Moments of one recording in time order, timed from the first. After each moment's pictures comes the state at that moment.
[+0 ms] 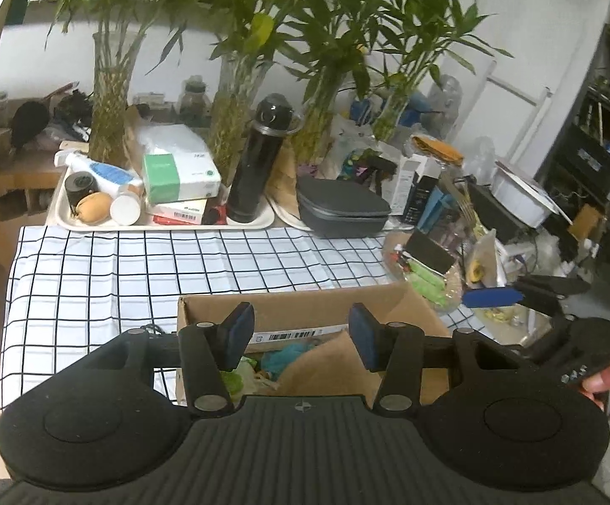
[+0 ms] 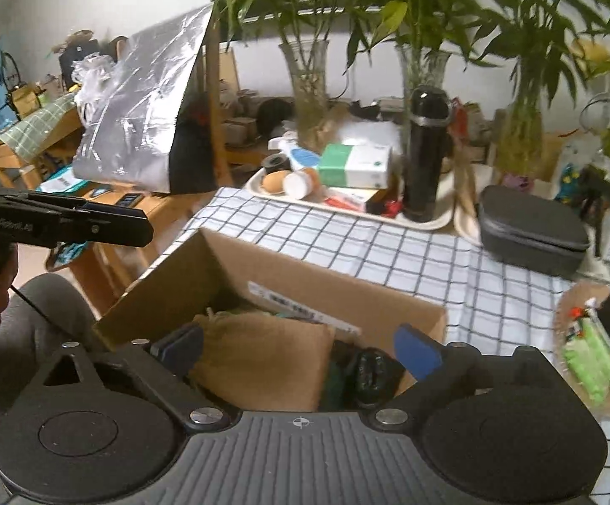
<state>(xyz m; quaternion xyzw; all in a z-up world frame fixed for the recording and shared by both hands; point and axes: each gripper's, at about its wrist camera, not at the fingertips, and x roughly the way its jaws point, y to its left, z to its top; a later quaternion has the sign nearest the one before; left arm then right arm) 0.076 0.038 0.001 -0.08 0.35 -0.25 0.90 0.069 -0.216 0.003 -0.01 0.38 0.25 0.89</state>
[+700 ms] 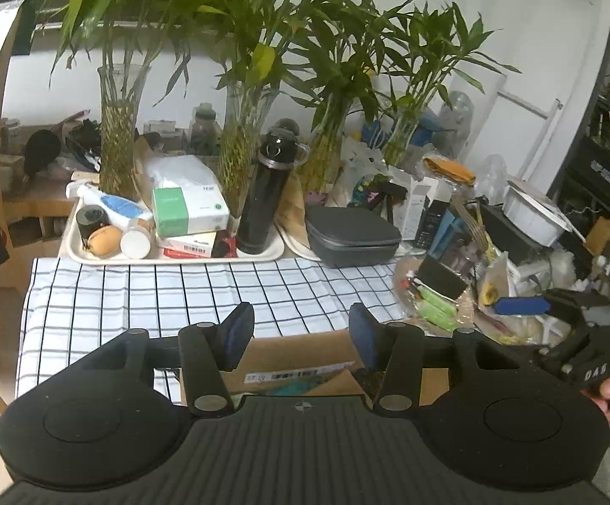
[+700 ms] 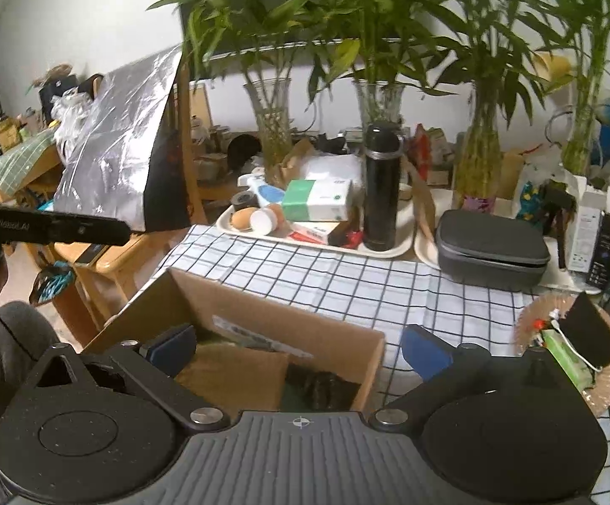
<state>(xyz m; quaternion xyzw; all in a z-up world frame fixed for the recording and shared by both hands) 0.082 0.026 0.022 -0.07 0.32 -0.22 0.92 0.074 -0.258 0.020 0.01 0.35 0.22 0.91</state>
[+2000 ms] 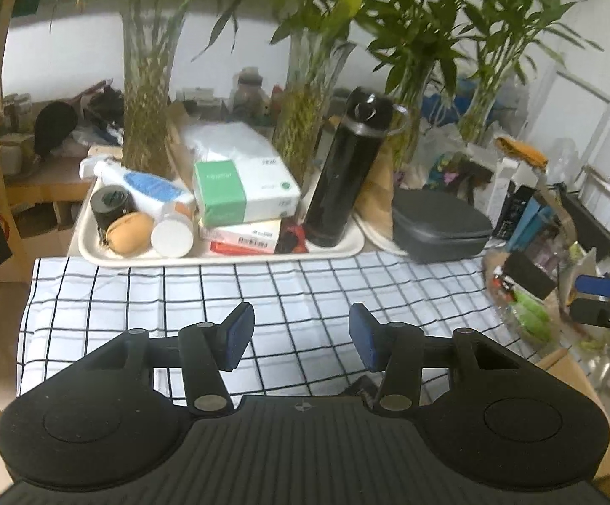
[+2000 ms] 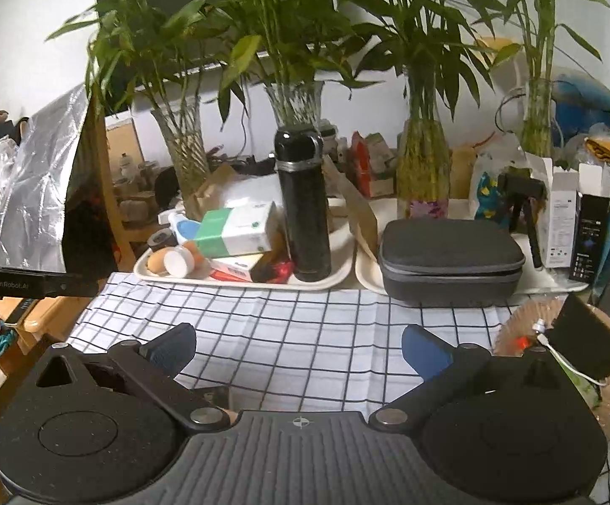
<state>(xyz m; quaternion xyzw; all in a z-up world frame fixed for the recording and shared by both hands) 0.202 0.047 -0.057 -0.05 0.37 -0.18 0.91 0.172 -0.281 -0.043 0.06 0.32 0.14 0.93</state>
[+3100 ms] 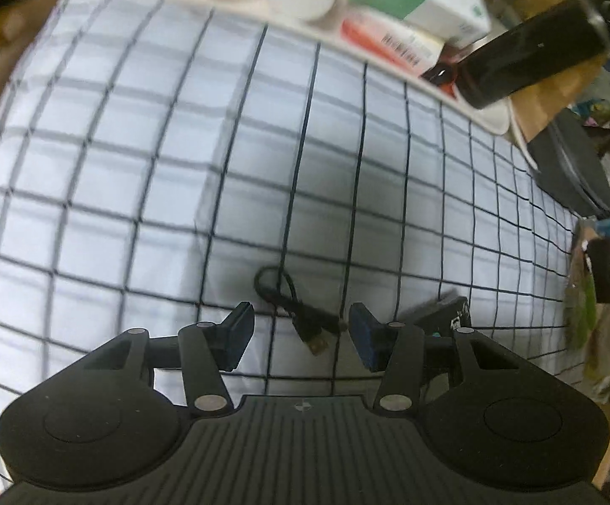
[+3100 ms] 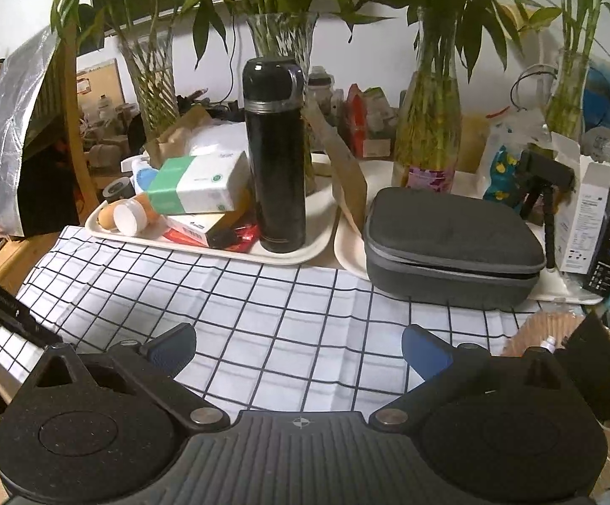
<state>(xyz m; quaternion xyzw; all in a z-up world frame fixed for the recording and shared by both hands) 0.276 0.087 -0.175 -0.19 0.65 -0.07 0.73 0.259 -0.276 -0.089 0.00 0.38 0.14 0.91</state>
